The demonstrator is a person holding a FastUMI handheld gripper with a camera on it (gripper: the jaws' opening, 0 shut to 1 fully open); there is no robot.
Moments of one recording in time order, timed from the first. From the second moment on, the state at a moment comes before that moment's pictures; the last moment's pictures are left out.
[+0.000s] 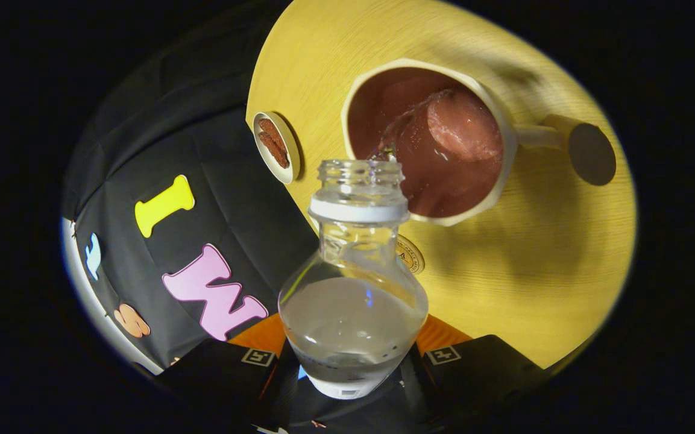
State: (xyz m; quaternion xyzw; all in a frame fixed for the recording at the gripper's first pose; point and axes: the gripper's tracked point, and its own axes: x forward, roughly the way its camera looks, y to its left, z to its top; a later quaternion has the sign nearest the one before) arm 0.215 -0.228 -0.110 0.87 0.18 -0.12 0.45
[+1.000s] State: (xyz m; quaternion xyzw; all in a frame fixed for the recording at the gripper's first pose) arm 0.217 -0.236 -0.091 0.92 0.16 -0.13 0.34
